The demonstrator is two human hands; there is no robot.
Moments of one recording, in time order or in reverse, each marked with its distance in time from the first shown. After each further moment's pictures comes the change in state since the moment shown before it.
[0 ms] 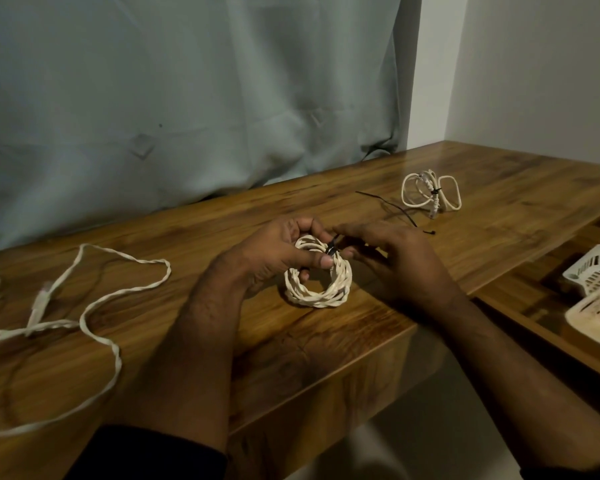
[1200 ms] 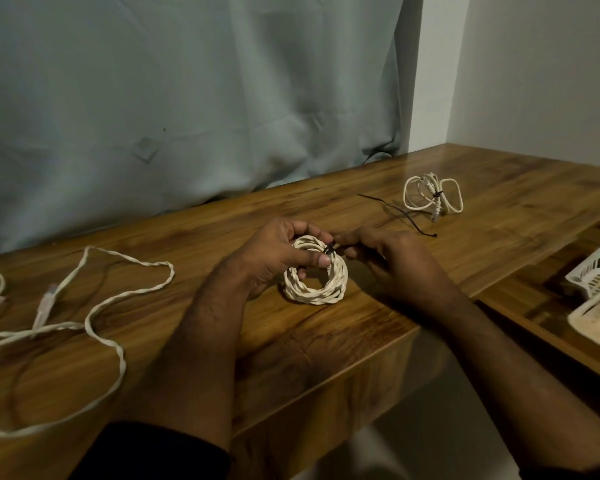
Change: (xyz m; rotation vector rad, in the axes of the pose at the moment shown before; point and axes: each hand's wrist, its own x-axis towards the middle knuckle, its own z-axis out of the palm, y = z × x) left_hand -0.001 -0.001 -0.002 0.031 0.139 -0.026; right_hand 0.003 0.004 0.004 0.081 -0.070 0.034
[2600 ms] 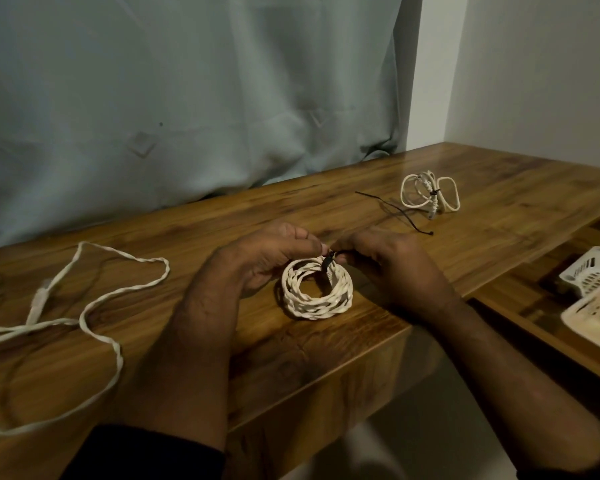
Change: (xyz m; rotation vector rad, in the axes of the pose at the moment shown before) left_hand 0.004 0.003 -0.001 -0.011 -0.044 -0.243; right_hand -0.005 -0.012 -0.001 -0.169 0.029 -0.140
